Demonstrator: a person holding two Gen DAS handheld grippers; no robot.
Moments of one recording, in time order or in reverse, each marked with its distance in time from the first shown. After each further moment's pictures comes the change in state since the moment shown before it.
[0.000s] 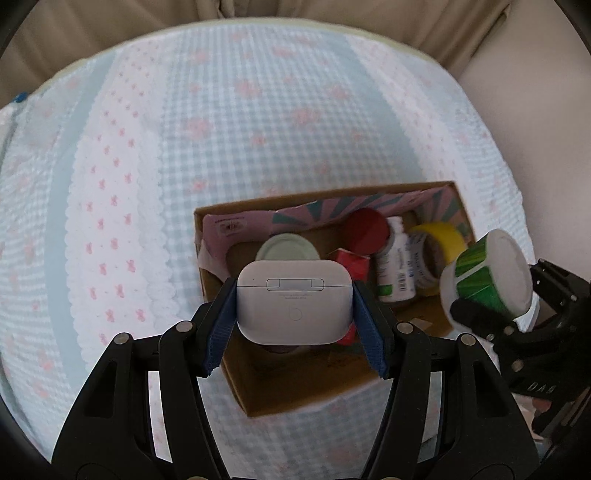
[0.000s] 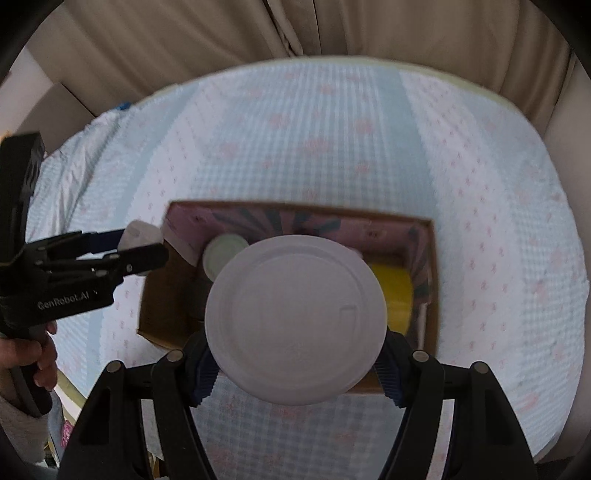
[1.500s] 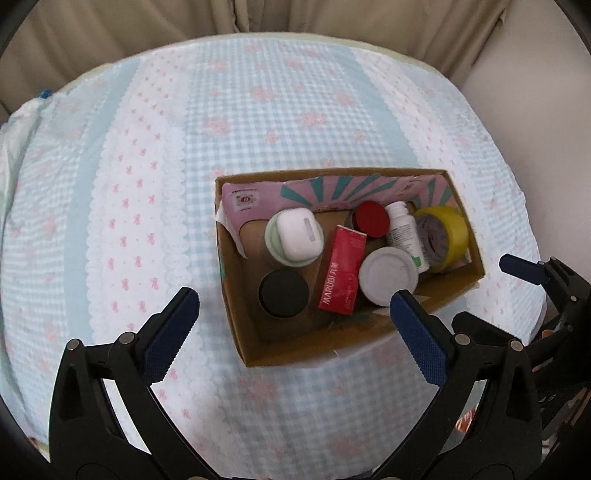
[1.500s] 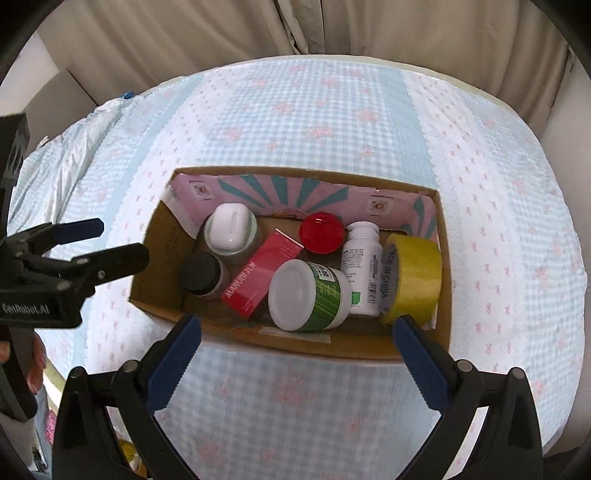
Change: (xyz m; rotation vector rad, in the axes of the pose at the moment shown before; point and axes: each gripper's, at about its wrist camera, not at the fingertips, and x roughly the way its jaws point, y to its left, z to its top) left arm -0.048 -0.013 -0.055 -0.022 -0.097 0.055; right arm -0.011 0.010 -0.043 -0.029 -0.037 -0.025
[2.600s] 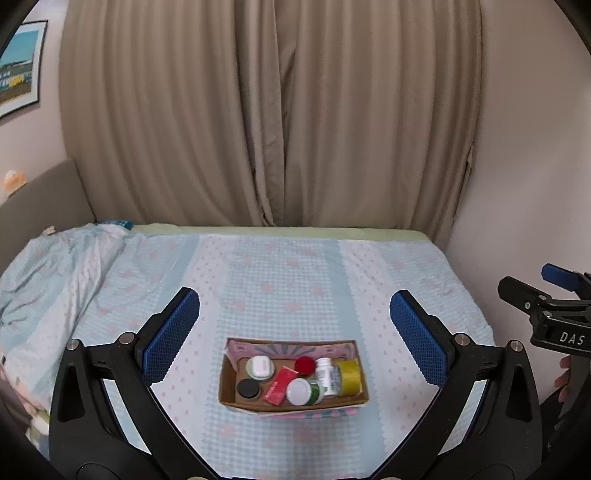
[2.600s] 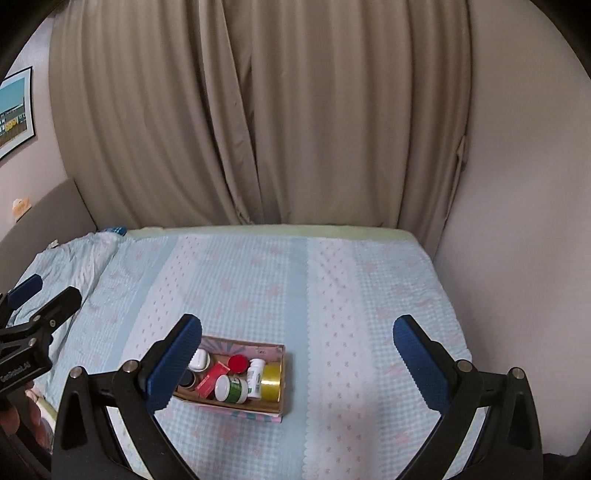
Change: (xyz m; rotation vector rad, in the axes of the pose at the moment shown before) left arm -0.313 -0.197 0.000 -0.066 -0.636 0.203; right arm -0.333 -0.095 0.011 0.045 -0.510 -0.155
